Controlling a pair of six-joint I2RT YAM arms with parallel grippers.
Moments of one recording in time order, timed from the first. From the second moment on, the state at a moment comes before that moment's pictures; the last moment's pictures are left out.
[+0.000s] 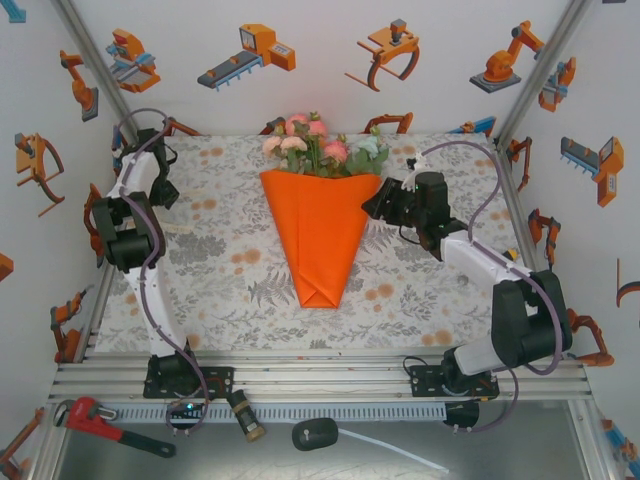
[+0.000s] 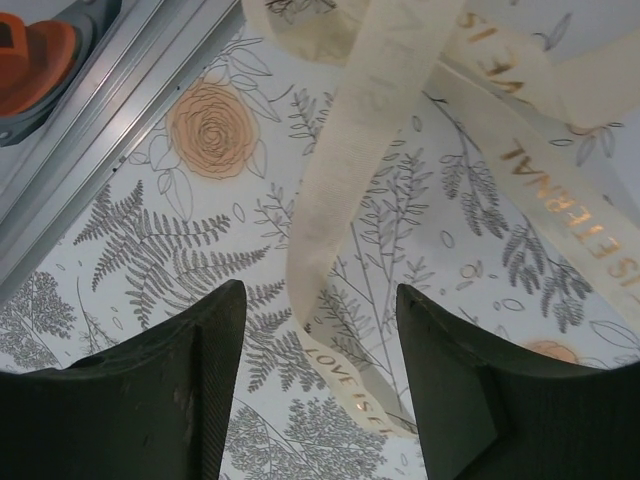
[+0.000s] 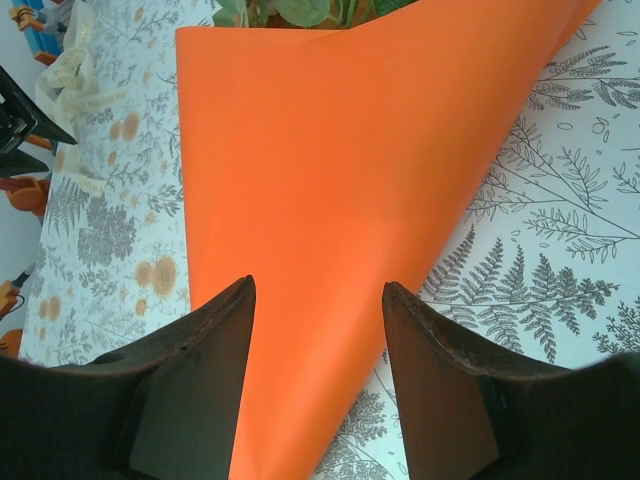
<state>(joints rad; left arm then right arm) 0.14 2.28 1.93 -0.92 -0.48 -0.56 0.30 1.45 0.86 0.15 -0.30 0.54</state>
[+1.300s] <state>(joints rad) -0.45 1.41 1.47 -0.64 -0.01 -0.89 0.71 1.73 1.16 0.76 -0.55 0.27</state>
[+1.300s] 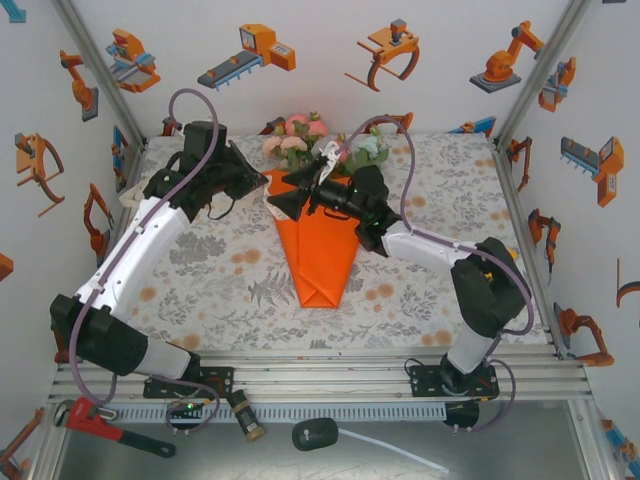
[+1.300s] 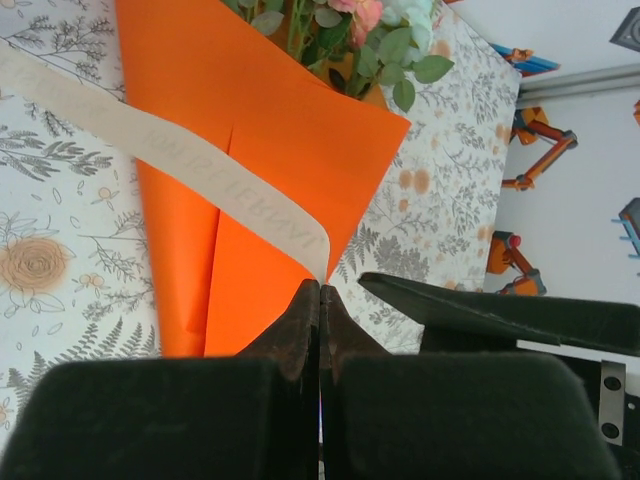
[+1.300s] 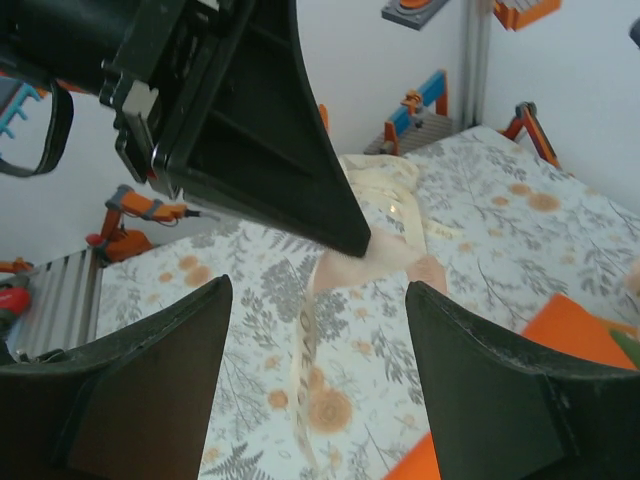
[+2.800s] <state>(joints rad) 0.07 1.70 1.25 -0.65 -0.28 -0.79 0.56 1.02 1.04 0.12 0.41 0.05</state>
